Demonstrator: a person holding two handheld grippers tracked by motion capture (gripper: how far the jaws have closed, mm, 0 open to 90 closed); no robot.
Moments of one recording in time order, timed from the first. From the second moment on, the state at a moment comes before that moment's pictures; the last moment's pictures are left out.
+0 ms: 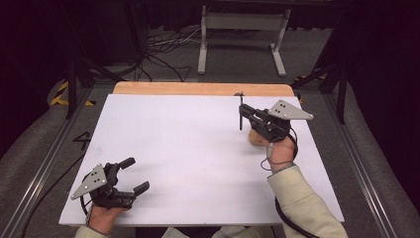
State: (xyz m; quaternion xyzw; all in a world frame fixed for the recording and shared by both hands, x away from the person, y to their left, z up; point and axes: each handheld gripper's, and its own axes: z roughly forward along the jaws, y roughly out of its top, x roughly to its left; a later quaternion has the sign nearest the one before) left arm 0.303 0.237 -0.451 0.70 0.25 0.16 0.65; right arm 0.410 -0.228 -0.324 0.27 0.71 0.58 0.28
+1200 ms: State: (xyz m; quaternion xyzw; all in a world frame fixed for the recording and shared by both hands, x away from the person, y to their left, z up) left arm 0.303 0.236 -0.452 0.70 0.25 0.16 0.65; right arm 0.444 -0.294 -0.318 0.35 0.67 0.56 0.33
